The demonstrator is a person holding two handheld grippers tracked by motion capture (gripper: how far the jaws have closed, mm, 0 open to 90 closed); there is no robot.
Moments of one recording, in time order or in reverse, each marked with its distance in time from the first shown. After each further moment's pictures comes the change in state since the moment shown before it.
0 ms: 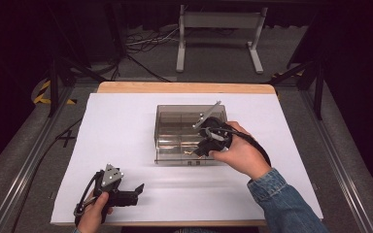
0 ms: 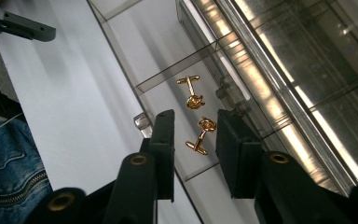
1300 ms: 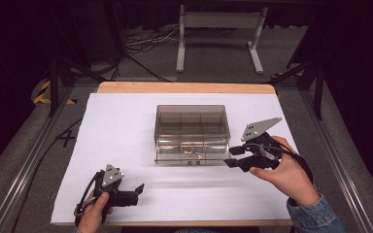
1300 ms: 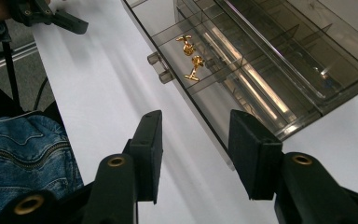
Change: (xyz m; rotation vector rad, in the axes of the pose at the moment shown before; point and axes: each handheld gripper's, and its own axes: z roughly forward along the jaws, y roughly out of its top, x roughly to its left) left arm -0.001 0.000 0.001 0.004 0.007 -0.002; right arm 0.007 -0.094 -0.062 -0.228 -0.027 0.029
